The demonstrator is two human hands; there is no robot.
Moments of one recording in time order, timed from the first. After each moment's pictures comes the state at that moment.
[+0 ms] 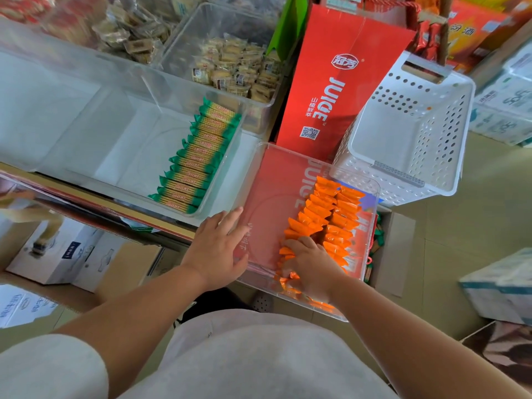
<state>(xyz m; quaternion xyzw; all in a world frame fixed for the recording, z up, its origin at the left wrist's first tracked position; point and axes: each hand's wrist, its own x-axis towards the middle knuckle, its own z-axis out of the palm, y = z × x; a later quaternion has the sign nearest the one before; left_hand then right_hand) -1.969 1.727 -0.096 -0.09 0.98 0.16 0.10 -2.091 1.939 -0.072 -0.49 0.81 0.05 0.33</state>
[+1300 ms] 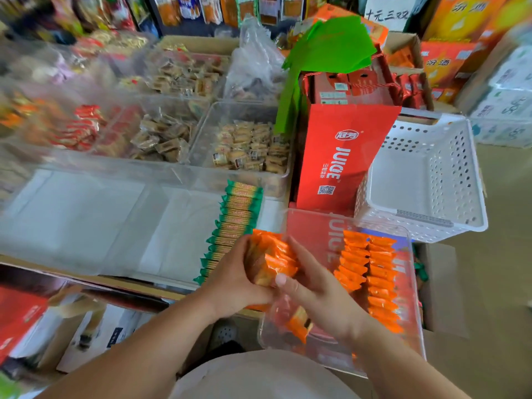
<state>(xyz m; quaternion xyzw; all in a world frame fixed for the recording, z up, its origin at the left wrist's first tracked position) -2.013 1.651 0.014 -0.18 0.81 0.54 0.11 -2.075 1.847 0.030 -0.20 0.72 -0.55 0.37</state>
